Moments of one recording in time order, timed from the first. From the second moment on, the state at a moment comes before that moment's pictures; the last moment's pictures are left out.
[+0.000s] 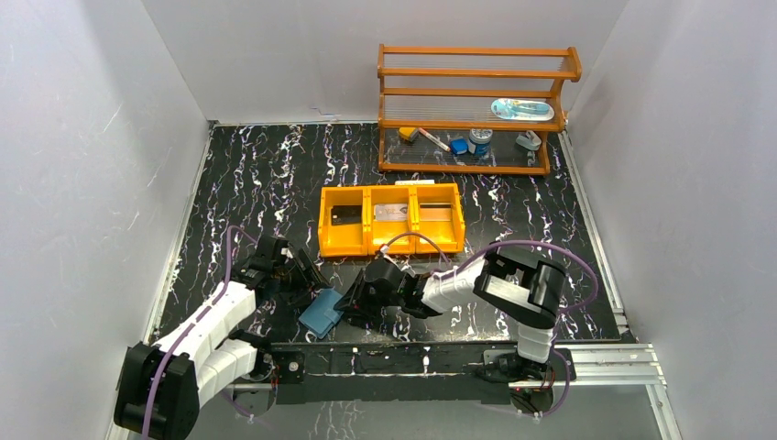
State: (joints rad) left arm -0.30 0.96 0.41 -0.51 0.23 -0.88; right arm 1.21 1.82 0.76 0.40 -0.06 1.51
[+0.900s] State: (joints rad) left arm -0.31 0.85 0.62 -0.65 0.09 -0.69; right arm 1.20 1.09 0.98 -0.86 0.55 1.02
